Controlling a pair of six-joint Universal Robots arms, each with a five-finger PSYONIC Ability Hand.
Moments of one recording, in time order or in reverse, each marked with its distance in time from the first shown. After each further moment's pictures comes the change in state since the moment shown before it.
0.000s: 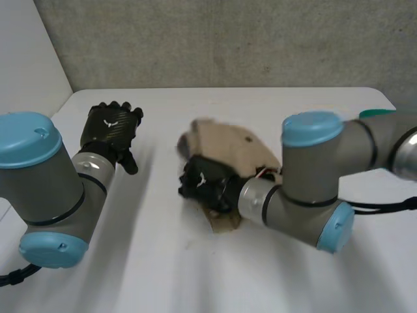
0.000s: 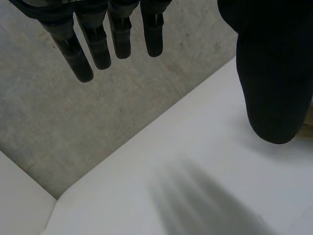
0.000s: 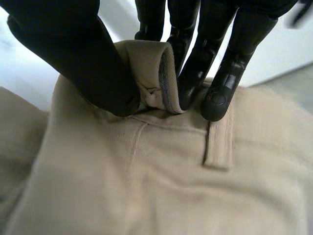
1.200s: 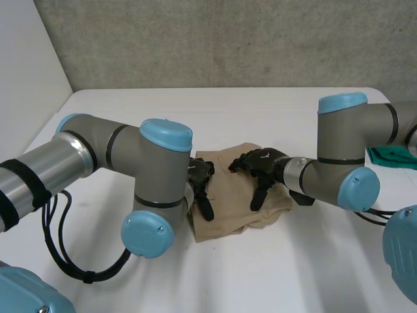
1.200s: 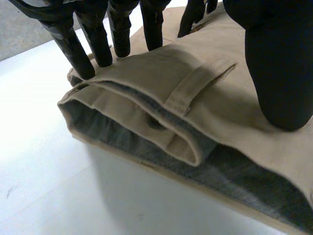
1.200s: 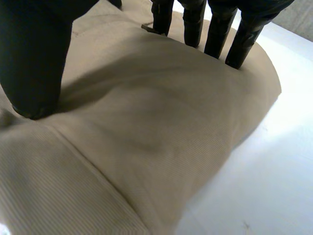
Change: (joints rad) left arm -0.268 -0.572 0.705 -0.577 -0.056 -0.314; right arm -0.217 0.234 -0.323 0.295 0.187 0.657; left_hand -0.029 -0.015 -0.014 -0.015 -0.014; right_hand -0.826 -0.959 -0.996 -0.976 -0.915
